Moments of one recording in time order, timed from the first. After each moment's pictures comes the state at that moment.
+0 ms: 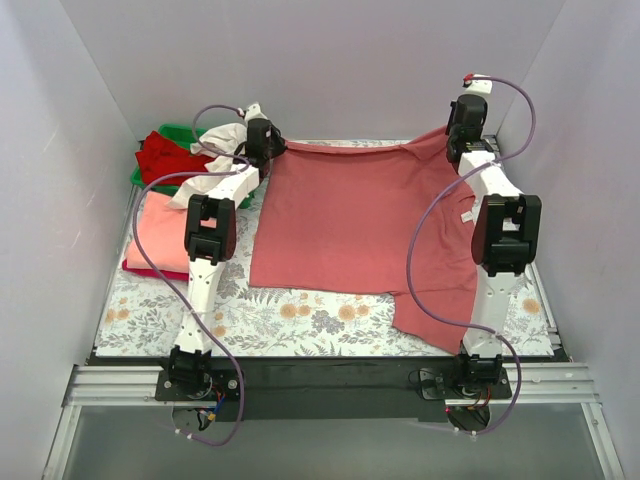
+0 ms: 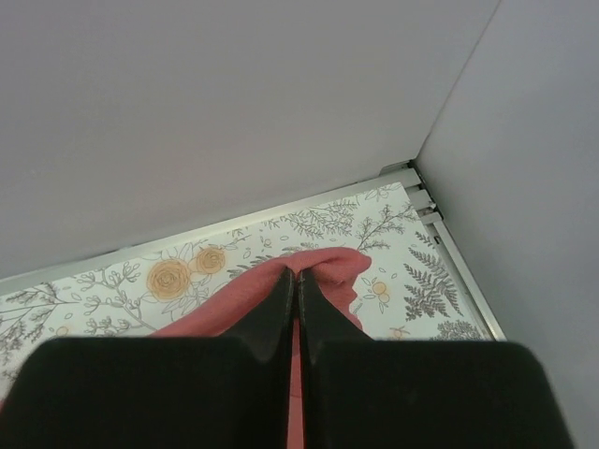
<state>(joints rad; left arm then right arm) -0.23 2.59 2.18 0.10 -0.08 -0.55 0.04 2.14 1.81 0.10 0.34 0.04</state>
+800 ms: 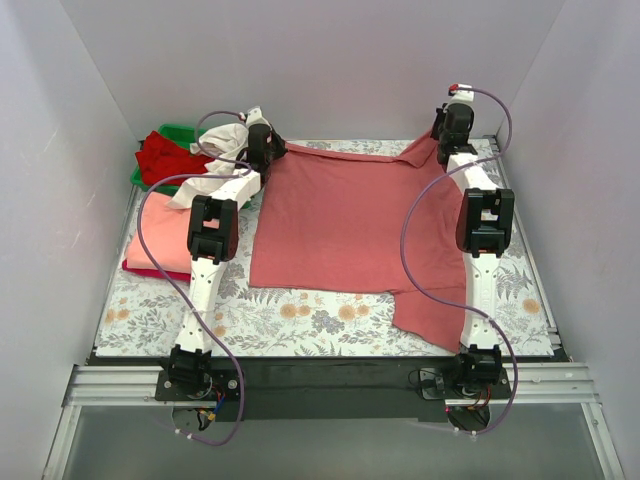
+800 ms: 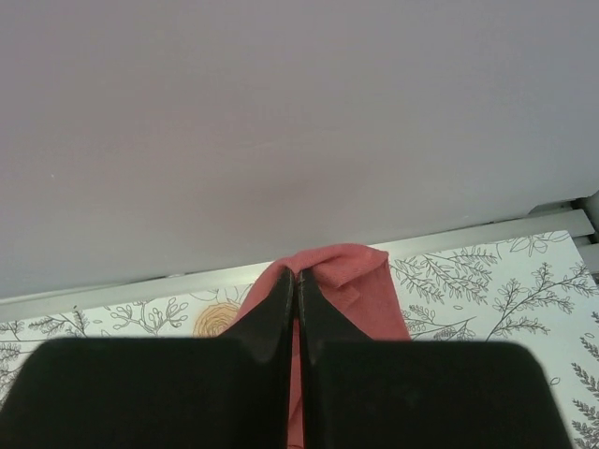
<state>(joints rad) -0.23 2.66 2.19 0.20 -0.09 -0.52 0.01 2.56 2.19 0.16 0.10 0.11</state>
